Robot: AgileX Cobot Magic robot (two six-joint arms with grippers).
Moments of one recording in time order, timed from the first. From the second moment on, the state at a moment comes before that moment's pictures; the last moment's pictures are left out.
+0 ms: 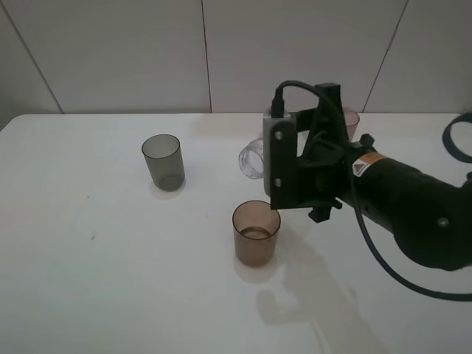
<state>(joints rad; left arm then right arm) -0.09 -0.01 -0.50 0.11 1.06 -0.02 0.81 1.53 -0.47 0.65 -0.67 -1.81</state>
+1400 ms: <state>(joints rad) -0.09 -0.01 -0.50 0.11 1.06 -0.02 0.35 1.82 -0.49 0.09 -0.79 -0.15</state>
